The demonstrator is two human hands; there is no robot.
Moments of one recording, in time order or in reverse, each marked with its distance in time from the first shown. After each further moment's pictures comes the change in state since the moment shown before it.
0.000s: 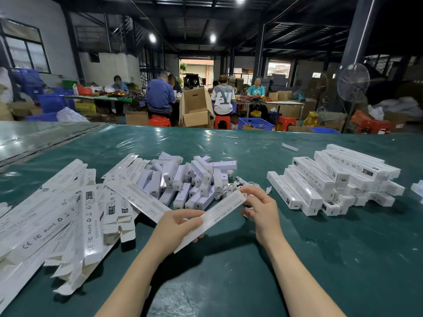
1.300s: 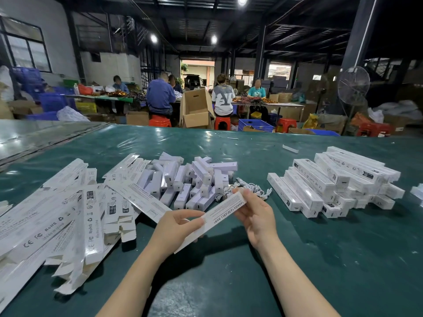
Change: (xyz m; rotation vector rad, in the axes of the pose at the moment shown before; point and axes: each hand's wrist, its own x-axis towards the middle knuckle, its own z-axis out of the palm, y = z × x) left_hand -0.001 0.000 -0.001 0.076 0.038 -0.009; right_hand -0.007 0.002 0.012 0.357 -0.017 0.169
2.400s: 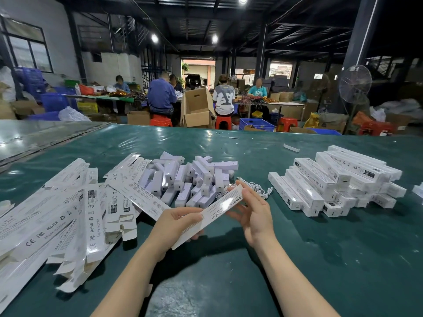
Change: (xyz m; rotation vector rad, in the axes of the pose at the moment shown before) left_hand 0.007 -0.004 -0.002 -0.170 -0.045 -0.019; right_hand -0.003 -0.001 0.003 -0.002 -0.052 -0.032
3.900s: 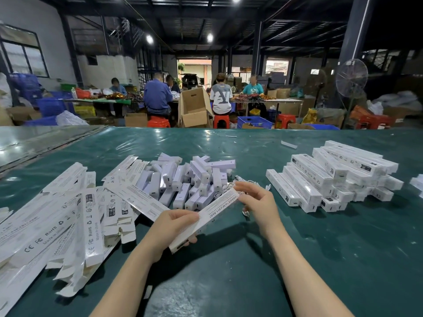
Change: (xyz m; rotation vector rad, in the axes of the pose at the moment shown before) left_hand 0.000 0.002 -0.004 -0.002 -0.009 -0.079; right_hand 0.005 -0.019 -0.012 -0.527 -0.016 -0.127
